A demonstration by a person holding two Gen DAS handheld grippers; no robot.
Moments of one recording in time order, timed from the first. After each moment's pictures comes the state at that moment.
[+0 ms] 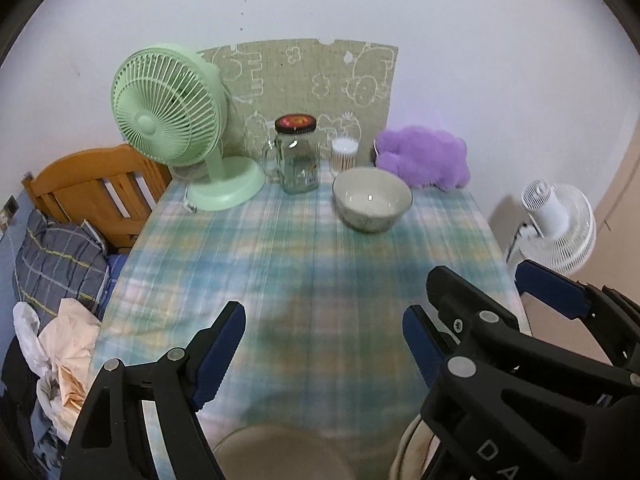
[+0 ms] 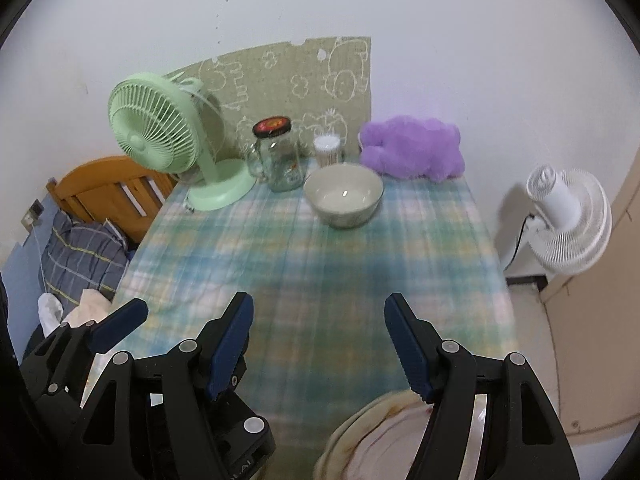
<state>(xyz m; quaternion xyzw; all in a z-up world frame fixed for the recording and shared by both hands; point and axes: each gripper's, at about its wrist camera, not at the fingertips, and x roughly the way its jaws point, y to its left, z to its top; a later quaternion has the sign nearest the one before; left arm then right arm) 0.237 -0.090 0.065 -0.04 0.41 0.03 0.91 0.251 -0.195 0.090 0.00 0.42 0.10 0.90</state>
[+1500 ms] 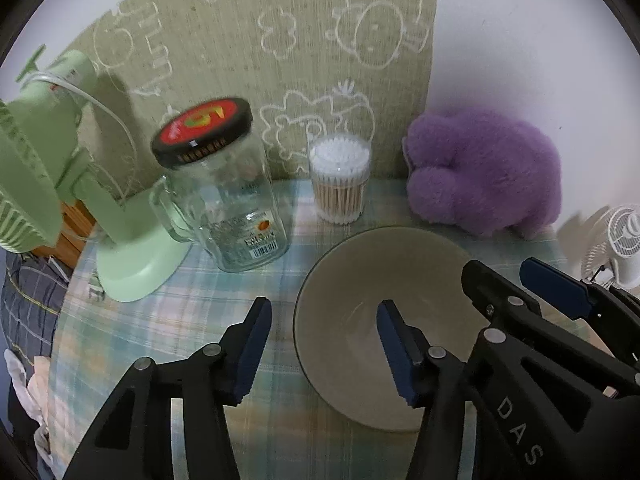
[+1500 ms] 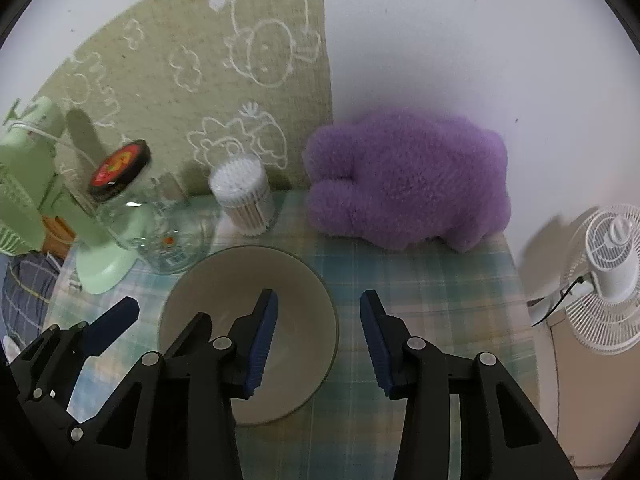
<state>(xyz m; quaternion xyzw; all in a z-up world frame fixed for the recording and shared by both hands) 0.497 -0.115 -0.037 0.00 0.46 0.05 0.89 0.525 -0.226 -0.016 0.00 0.45 0.07 0.89</state>
